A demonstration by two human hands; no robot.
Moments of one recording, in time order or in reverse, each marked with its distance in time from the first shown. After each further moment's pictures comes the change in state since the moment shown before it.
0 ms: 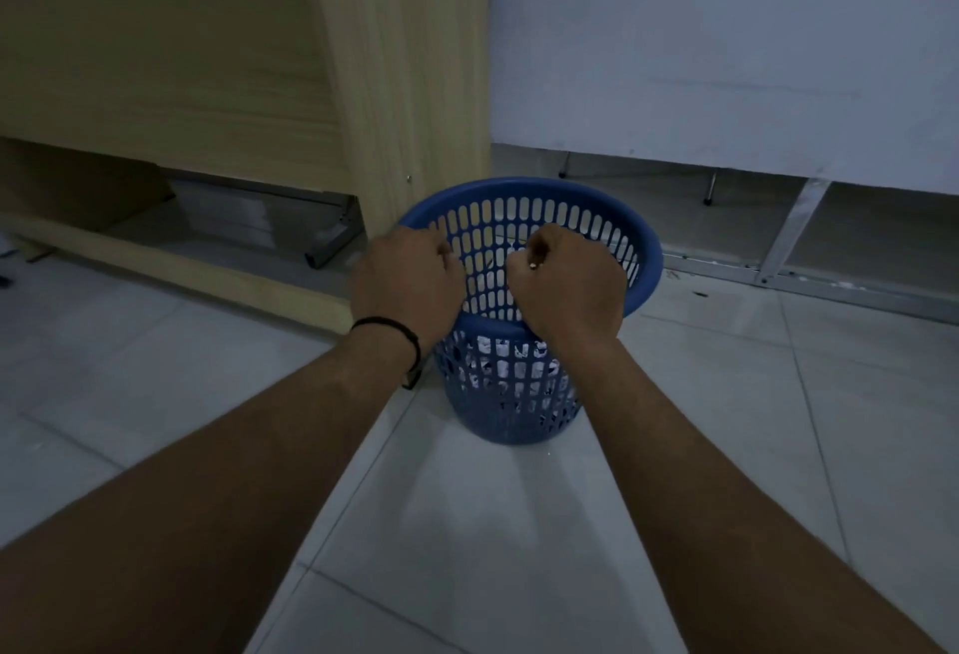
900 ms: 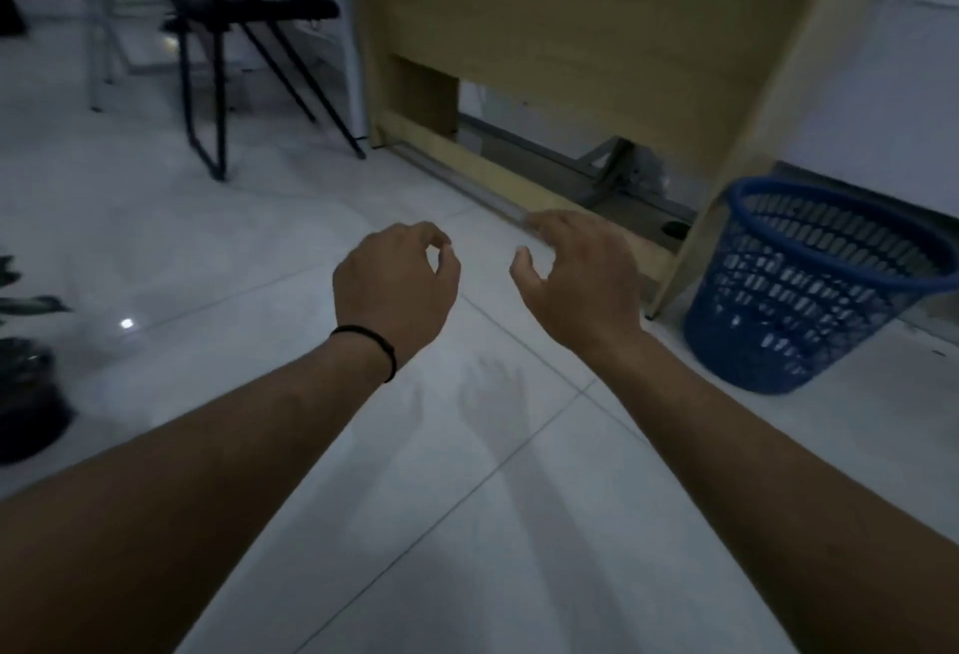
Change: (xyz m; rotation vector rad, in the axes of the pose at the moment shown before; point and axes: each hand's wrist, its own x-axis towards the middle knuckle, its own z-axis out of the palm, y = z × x) left_hand -0.297 -0.263 -0.303 0.079 0.236 -0.380; right_hand -0.311 -0.302 -0.027 0.161 -0.179 -0.644
